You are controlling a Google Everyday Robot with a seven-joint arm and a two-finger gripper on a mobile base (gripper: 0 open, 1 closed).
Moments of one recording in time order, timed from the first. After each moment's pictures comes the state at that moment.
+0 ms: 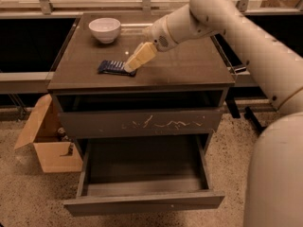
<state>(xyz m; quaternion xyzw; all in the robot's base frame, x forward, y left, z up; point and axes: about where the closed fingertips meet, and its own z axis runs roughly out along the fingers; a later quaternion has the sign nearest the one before) 0.716 0.031 0.893 -0.55 0.69 0.25 0.40</state>
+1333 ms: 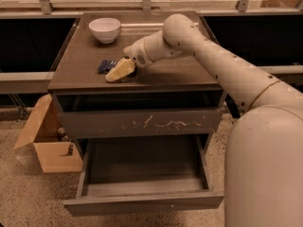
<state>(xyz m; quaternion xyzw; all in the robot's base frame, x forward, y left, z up) 0.752 0.098 0.820 -0.52 0.70 0.26 0.41</state>
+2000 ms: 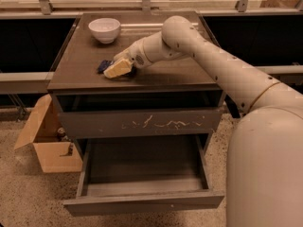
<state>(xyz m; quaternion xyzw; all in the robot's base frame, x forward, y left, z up) 0.751 0.099 0.818 -0.51 0.70 0.27 0.41</state>
